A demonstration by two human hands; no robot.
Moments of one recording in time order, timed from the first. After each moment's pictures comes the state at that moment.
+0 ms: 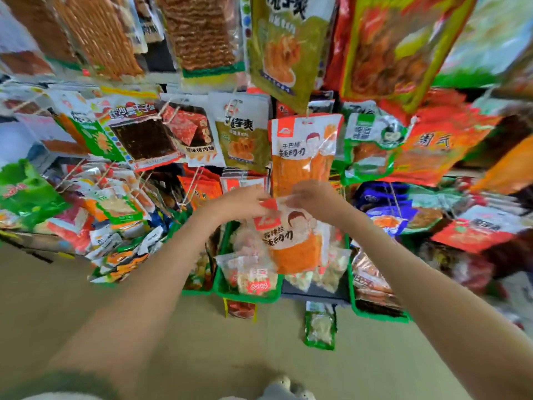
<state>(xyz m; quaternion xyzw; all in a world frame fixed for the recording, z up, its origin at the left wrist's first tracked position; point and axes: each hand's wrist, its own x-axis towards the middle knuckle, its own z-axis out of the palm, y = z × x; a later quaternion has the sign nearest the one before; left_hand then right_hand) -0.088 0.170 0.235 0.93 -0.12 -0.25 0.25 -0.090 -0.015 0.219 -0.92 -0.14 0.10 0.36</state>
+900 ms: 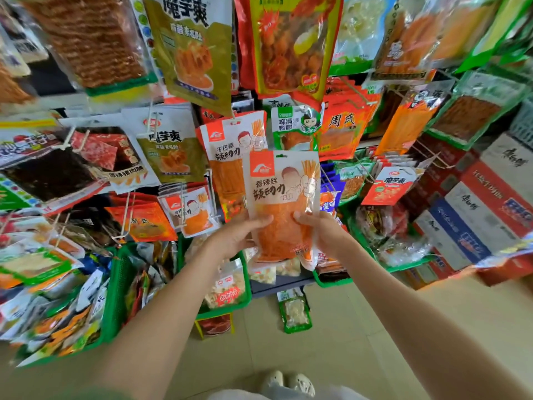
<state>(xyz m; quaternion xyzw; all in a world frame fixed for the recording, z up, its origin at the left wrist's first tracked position) -0.113 0.111 0.165 0.63 -0.02 -0.39 0.67 -0.179 -0.077 0.162 -0.56 0.21 0.12 0.79</state>
